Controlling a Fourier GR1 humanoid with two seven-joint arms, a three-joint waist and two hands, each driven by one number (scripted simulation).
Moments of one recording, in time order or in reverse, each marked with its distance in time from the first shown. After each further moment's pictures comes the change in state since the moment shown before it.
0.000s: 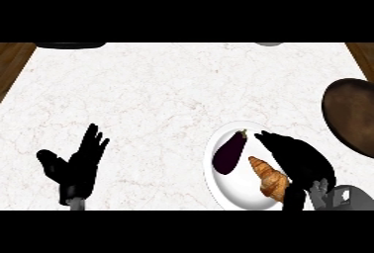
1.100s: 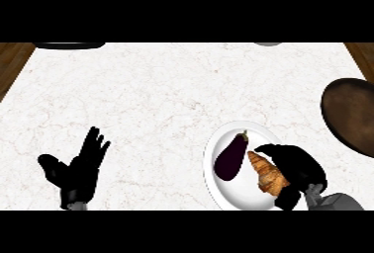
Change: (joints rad) left arm 0.031 -0.045 0.020 -0.031 -0.050 -0.018 0.013; right arm 0.125 0.114 -0.097 0.181 0.290 -0.098 -0.347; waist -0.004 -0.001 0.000
